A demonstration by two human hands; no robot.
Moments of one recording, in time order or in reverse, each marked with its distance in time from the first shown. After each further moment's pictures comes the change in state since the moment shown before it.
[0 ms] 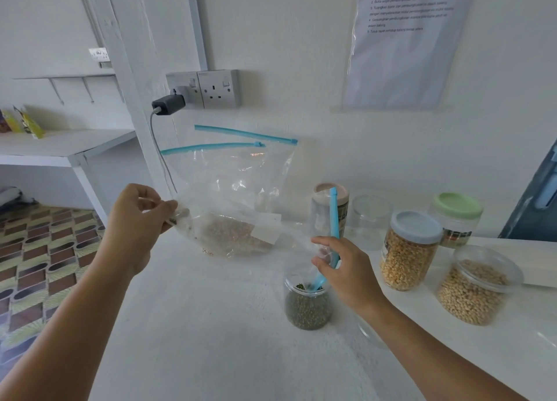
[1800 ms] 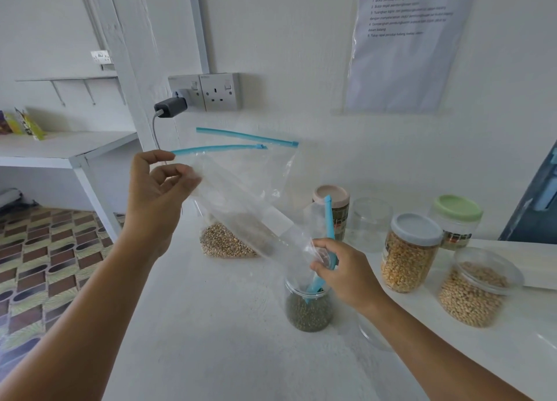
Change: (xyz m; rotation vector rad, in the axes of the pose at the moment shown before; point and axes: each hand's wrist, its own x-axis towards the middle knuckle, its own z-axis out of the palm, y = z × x) left_hand -0.001 0.022 0.023 -0.349 -0.122 0.326; right_hand 0.005 -0.002 -0.003 -0.040 -0.115 0.061
